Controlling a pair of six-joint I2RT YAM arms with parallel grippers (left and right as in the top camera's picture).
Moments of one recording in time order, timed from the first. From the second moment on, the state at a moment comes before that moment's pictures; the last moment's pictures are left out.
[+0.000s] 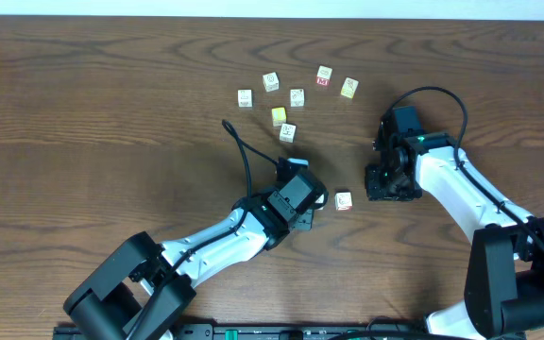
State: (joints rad) left arm -0.85 1.68 0.85 -0.20 -0.14 -0.65; right arm 0.20 1.70 1.04 -0.82 -0.05 0.22
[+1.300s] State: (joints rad) left arm -0.85 1.75 0.85 -0.17 -0.14 -0.66; right arm 0.20 1.70 0.89 -0.61 -0.26 0.13
